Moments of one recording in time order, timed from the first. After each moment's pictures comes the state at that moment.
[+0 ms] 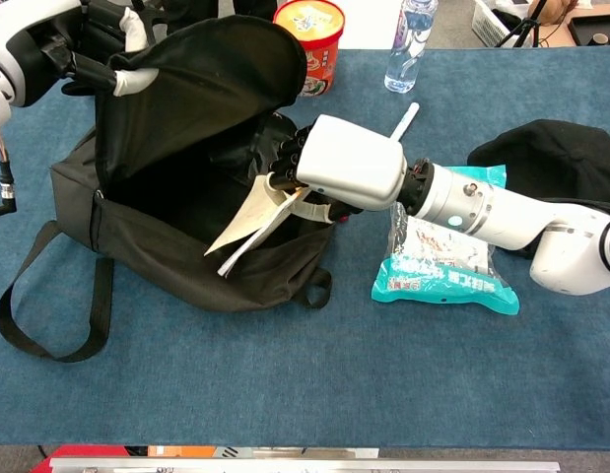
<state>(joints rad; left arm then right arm) -0.60 -1.15 -0.34 -2.06 0.88 1.00 -0.21 0.90 -2.01 -0.15 -0.39 -1.90 1.56 0.35</state>
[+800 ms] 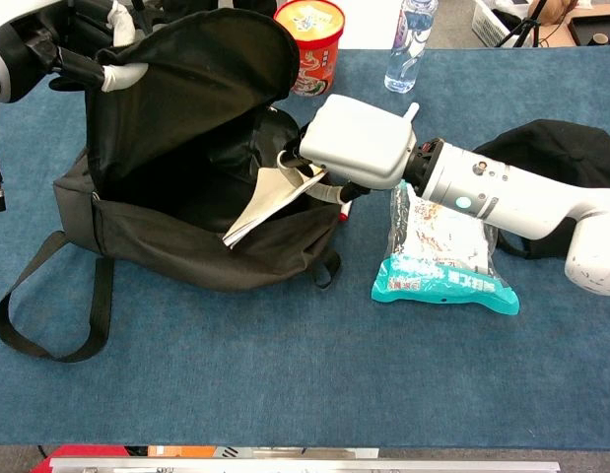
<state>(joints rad) -0.59 -1.12 -0.34 -2.07 0.91 1.01 -0.23 0.94 -1.70 -0.07 -1.05 -1.79 1.22 -0.03</state>
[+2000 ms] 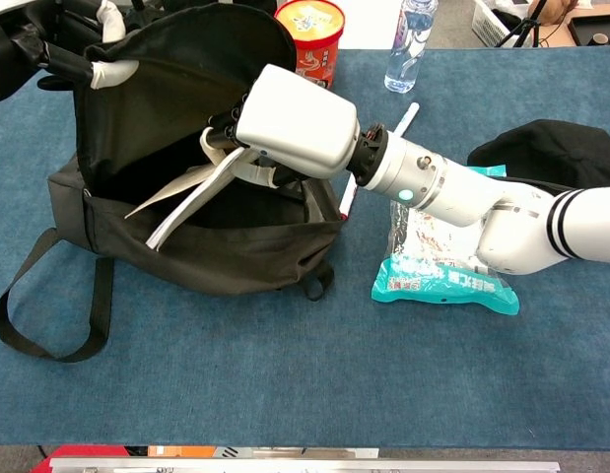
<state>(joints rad) -0.59 -1.07 -0.34 -2.12 0.86 0.99 -0.24 1.03 -2.08 0.01 -0.38 -1.90 1.58 0.29</state>
